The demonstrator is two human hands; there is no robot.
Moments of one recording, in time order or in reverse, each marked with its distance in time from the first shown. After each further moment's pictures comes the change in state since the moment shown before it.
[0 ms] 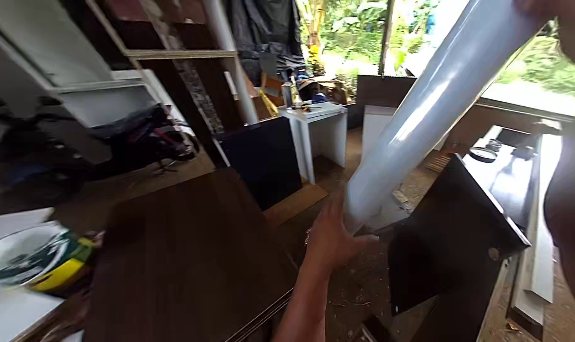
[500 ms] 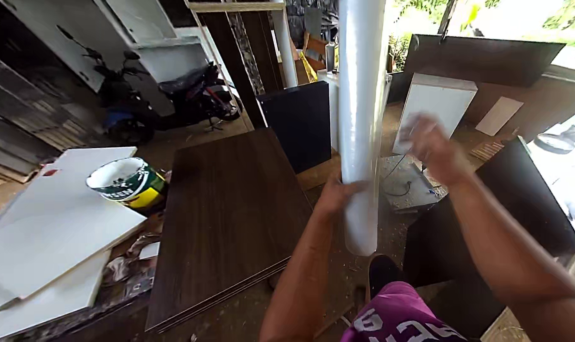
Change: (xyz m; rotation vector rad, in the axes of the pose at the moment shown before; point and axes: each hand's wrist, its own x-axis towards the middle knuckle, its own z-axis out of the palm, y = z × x) left_hand 0.002 -0.078 -0.004 -0.927 -0.054 -0.175; right_hand -0.072 -0.096 0.278 0.786 -0.095 0.434
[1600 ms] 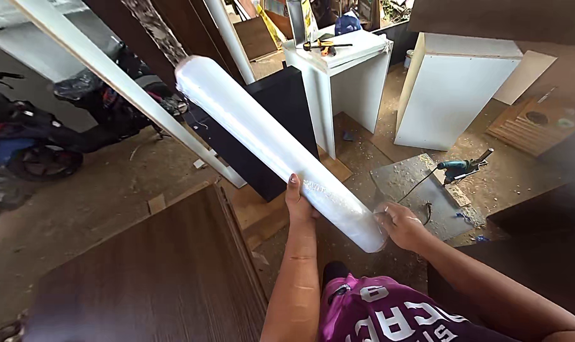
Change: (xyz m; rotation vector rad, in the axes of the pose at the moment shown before) left_hand 0.498 -0.127 -0.162 -0.467 0.388 0.185; right_hand 0.297 0.352 0.037 -0.283 -0.266 0.490
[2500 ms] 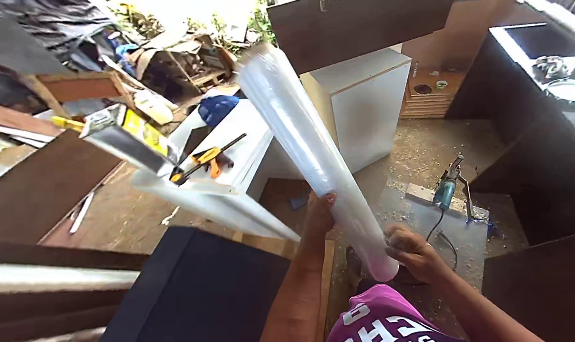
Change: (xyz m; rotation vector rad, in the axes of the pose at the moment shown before) left_hand 0.496 -0.262 0.181 0.112 -0.827 -0.580; right_hand 0.363 0.165 -0.102 0.627 0.806 -0.035
